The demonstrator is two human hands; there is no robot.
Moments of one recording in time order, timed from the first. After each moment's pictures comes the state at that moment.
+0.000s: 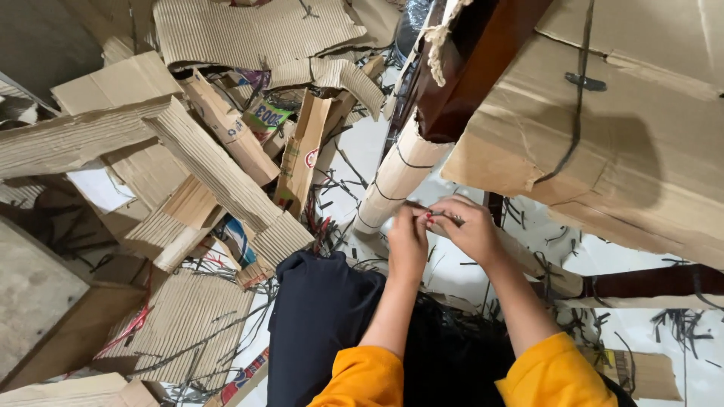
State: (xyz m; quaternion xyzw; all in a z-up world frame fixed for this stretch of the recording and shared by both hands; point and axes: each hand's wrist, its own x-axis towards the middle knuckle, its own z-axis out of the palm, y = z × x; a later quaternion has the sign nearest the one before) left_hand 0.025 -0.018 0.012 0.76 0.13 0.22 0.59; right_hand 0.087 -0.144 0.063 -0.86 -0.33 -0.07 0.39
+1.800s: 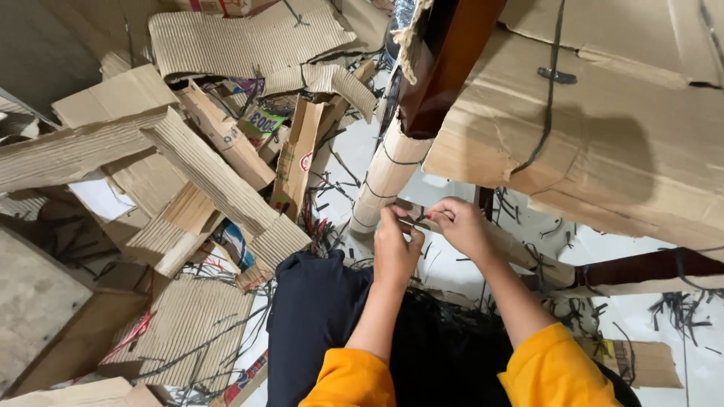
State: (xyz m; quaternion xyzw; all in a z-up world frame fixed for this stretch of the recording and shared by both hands) left_hand -0.009 -0.001 0.045 0.76 0.11 0.15 0.63; right_hand 0.086 -0.150 0.041 -0.94 -0.12 0.01 0.32
